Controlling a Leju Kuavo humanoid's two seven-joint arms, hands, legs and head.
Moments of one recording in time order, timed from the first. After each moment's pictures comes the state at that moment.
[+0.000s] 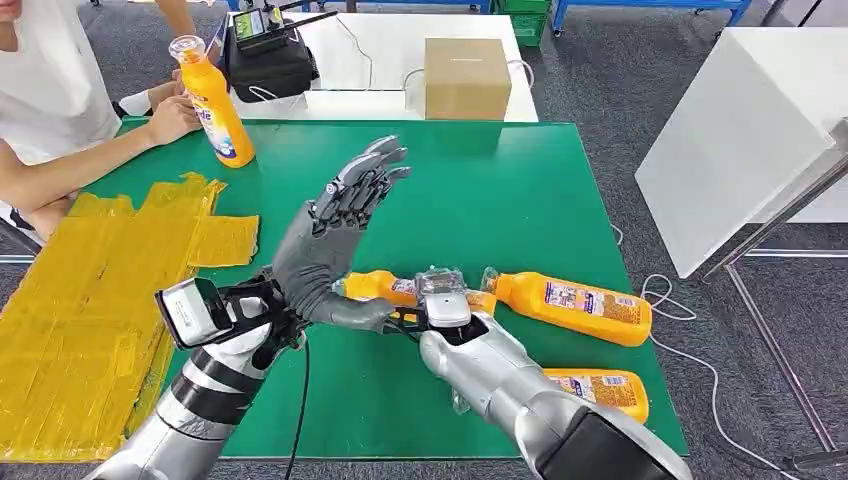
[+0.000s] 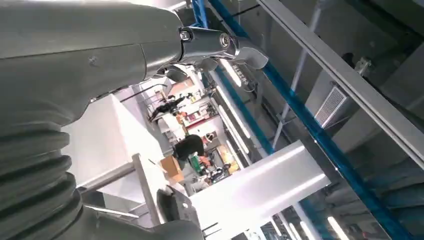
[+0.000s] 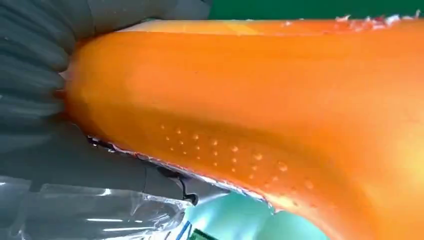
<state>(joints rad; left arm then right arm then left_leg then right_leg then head) -0.51 -0.09 -0.55 -1.32 -0.05 -0.31 -0.71 -0.75 0.30 0.89 -0.26 0.85 0.24 0.45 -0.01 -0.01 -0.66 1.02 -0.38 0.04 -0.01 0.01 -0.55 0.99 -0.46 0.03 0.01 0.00</state>
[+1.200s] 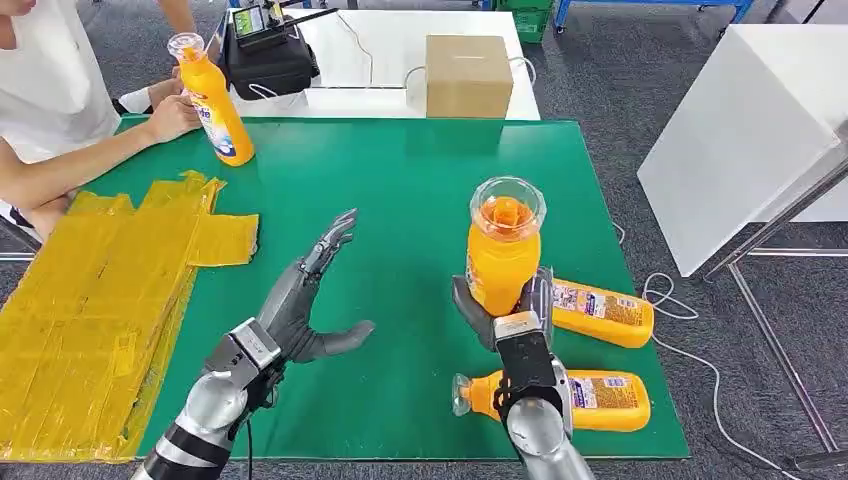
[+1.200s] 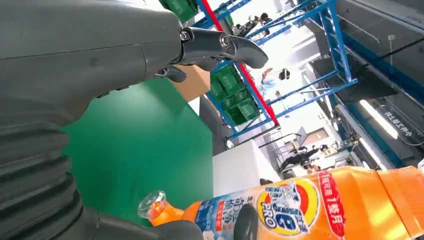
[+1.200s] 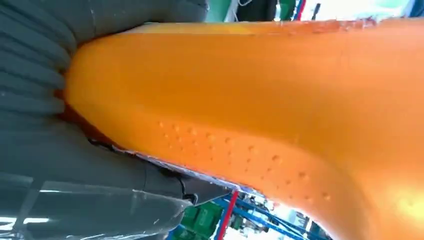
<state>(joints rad) -0.21 0.00 -0.45 -1.40 -0.29 -0.07 -0.47 -0.07 0.16 0.42 -1.31 0.31 -0.28 -0.47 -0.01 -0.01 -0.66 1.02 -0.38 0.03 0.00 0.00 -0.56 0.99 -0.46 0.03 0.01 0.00</state>
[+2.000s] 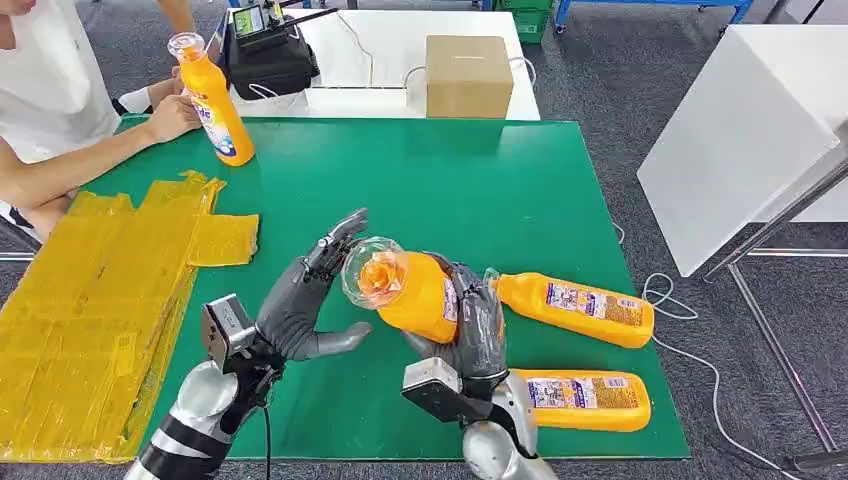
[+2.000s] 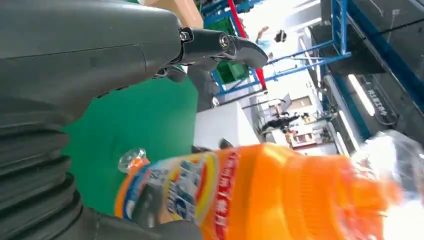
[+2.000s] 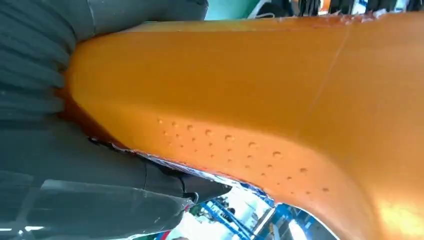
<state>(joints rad) -0.24 0.01 -0.45 -1.40 -0.08 -0.24 -0.41 -0.10 0.17 0.59 -1.18 0.58 -0.43 -0.46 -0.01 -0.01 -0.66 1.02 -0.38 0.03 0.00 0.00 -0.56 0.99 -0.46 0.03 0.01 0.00</state>
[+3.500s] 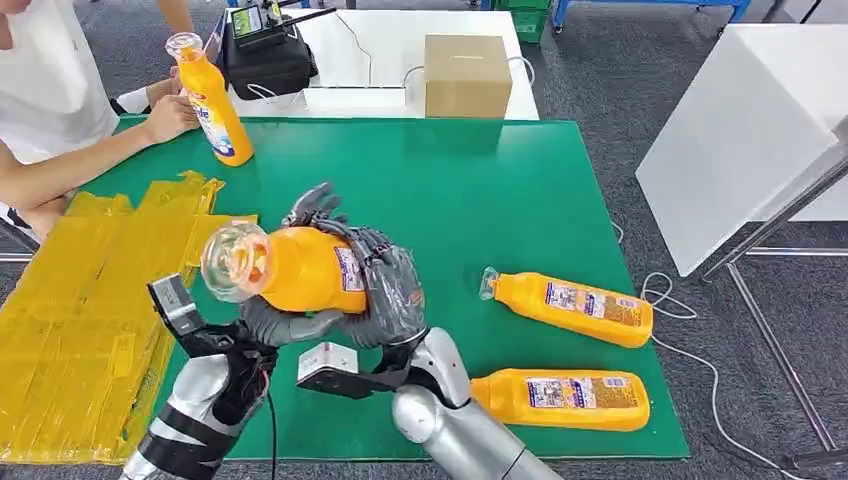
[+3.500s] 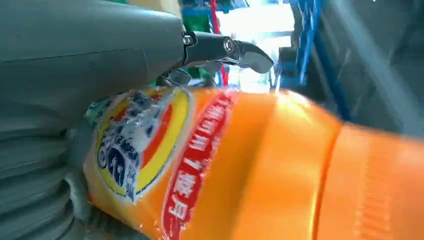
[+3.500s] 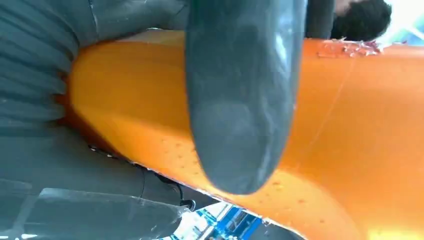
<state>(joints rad) -0.24 -0.03 -0.43 -1.40 0.24 -0.15 -0.47 -0.40 0.29 0.87 -0.89 0.56 -0.49 -0.44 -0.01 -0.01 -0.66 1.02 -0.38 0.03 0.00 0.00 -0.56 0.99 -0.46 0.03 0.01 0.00</state>
